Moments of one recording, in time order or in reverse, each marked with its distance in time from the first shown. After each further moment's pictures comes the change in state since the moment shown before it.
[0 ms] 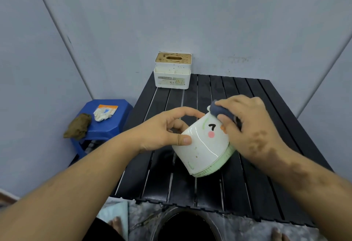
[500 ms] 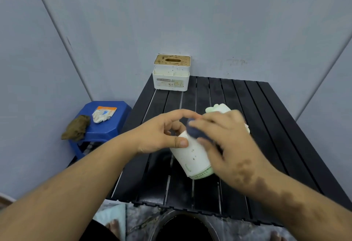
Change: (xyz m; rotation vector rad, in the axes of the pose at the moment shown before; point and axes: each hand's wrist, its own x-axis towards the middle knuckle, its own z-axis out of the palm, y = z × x) left_hand 0.003 -0.003 0.002 0.055 0.024 0.002; right_hand -0.021 -0.032 0.005 0.075 -0.079 -0.209
